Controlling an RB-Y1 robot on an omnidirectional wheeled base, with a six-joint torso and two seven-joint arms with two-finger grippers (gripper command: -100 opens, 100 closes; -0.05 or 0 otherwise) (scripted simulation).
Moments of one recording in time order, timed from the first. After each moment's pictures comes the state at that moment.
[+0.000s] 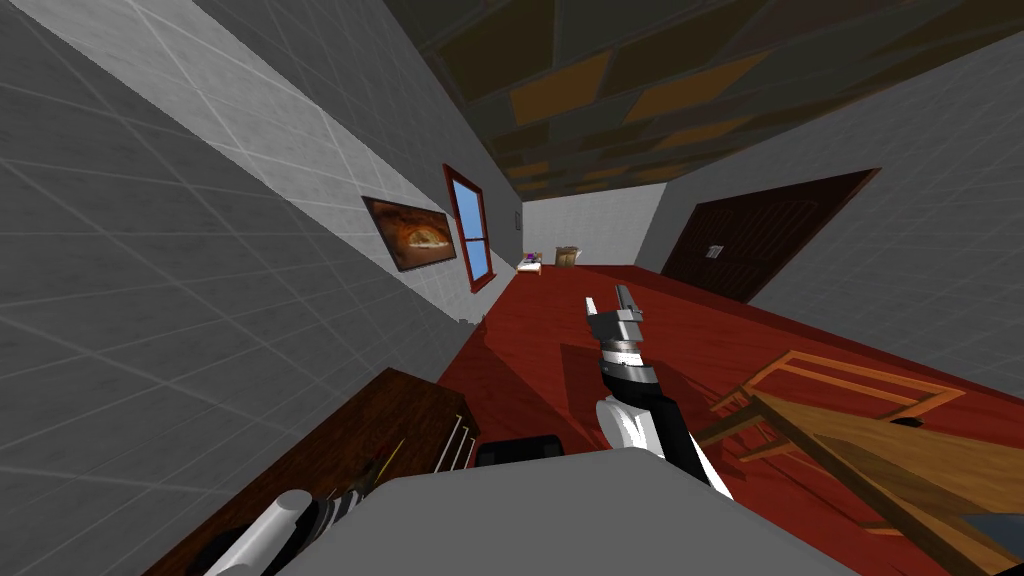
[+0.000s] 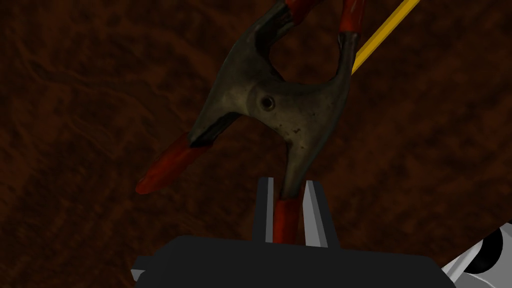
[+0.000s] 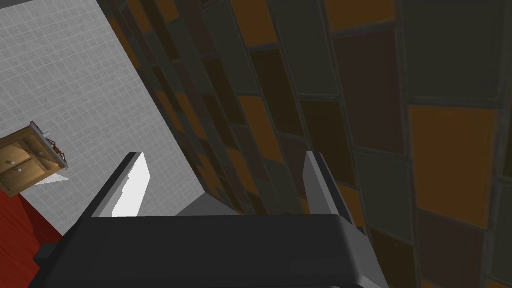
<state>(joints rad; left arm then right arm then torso) 0.03 0.56 0.53 -0.48 0.86 0.69 0.66 0.51 0.03 0.07 -2.38 -0.06 -0.39 -0.14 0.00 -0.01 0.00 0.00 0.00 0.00</state>
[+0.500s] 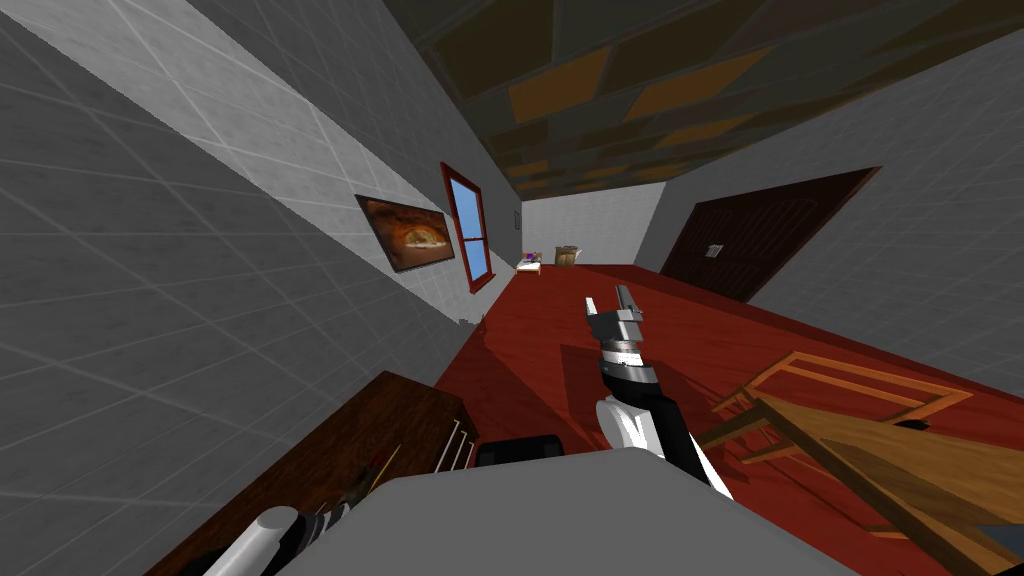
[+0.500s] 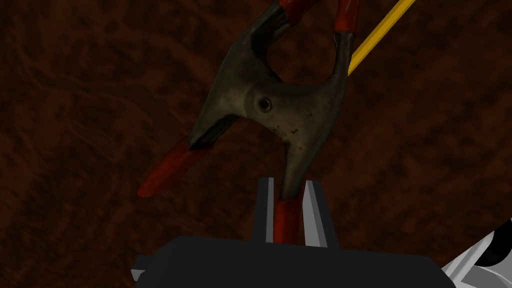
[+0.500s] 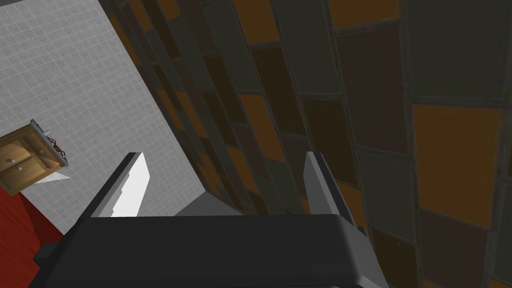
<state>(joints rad) 0.07 0.58 0.46 -0.48 0.98 0.67 0.61 0.51 0.03 0.07 -2.38 -0.06 -0.39 -0.14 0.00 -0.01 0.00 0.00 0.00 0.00</state>
